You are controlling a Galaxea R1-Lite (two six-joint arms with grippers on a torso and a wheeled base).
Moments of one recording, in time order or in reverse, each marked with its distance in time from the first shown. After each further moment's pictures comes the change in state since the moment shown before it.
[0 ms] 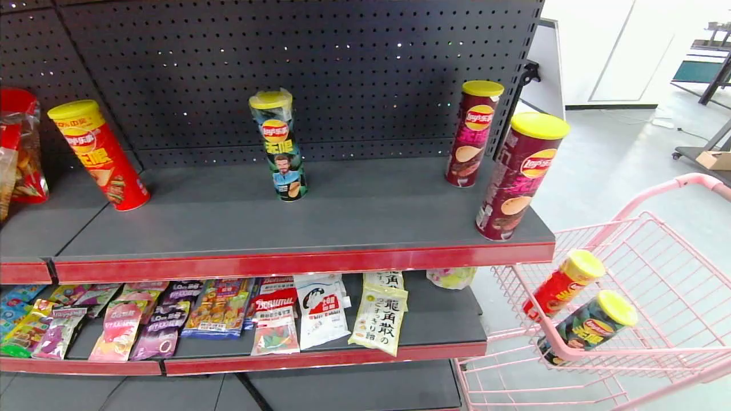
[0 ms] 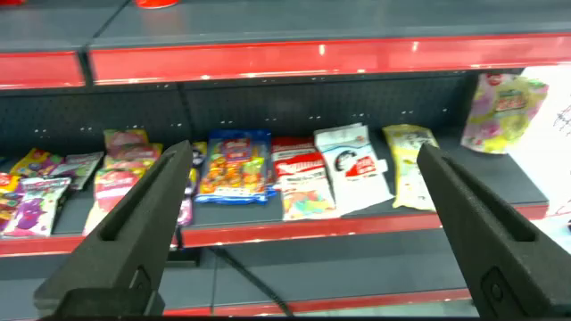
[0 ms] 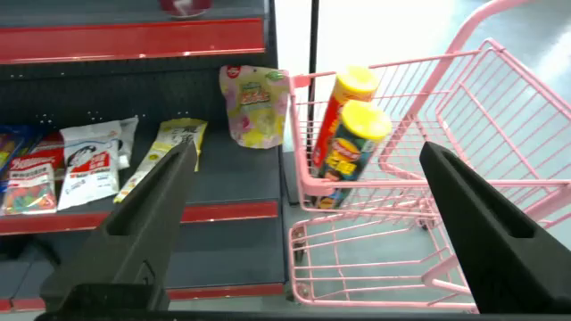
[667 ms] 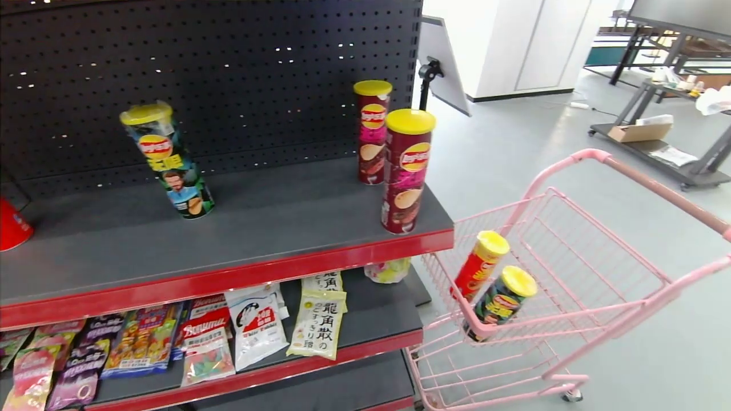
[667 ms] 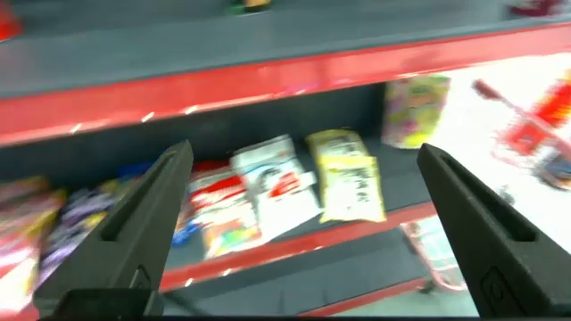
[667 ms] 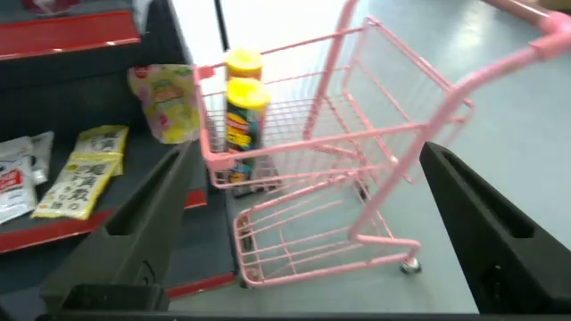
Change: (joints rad) left arm 0.000 0.000 0.000 0.000 -0.001 0.000; right arm 0.000 0.000 0.000 0.000 0.000 0.003
